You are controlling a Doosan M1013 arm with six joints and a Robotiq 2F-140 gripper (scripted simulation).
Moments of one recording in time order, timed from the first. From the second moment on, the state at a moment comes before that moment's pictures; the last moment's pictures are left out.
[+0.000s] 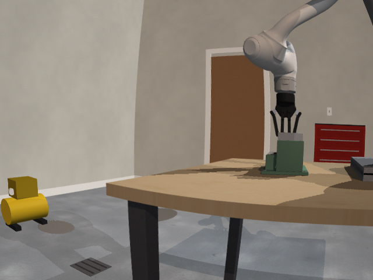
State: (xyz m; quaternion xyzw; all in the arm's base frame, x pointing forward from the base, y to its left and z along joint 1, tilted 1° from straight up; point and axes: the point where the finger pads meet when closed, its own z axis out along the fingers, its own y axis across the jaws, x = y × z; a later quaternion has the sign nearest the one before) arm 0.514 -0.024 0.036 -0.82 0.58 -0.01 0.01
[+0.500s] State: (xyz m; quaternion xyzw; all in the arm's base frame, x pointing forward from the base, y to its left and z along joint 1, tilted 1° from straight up) arm 0.488 -0.034 0.031 -0.82 0.58 -0.01 0.01
